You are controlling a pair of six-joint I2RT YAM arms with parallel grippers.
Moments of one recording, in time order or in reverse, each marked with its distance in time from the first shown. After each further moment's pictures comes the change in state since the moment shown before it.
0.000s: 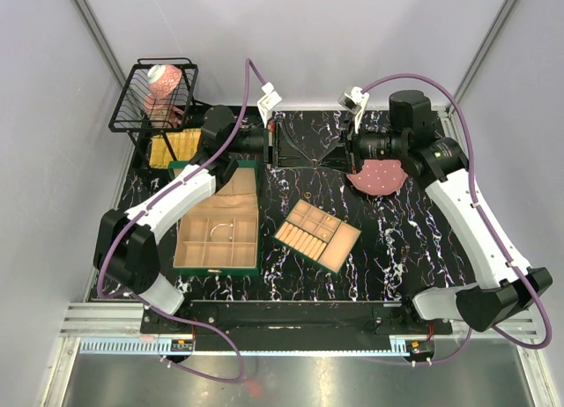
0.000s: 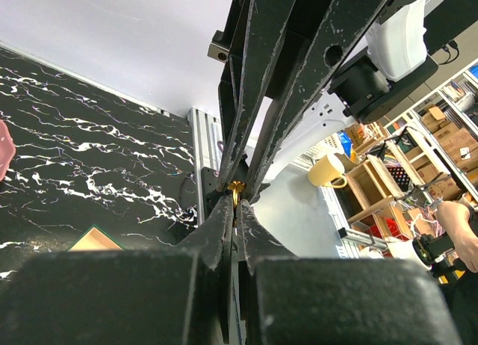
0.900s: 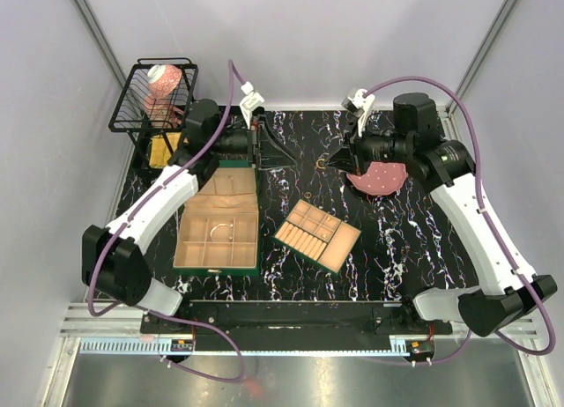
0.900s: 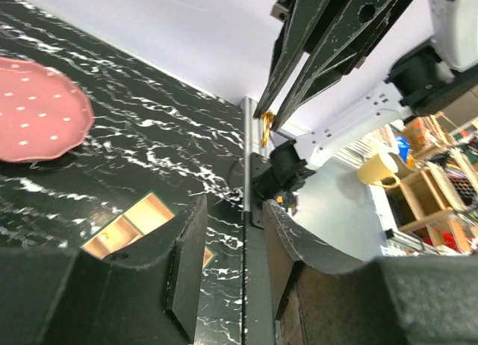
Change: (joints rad) left arm 0.079 -0.079 0.001 -0.315 -0.020 0.277; right arm -0.002 -0.024 0.010 -0.064 0.106 -0.063
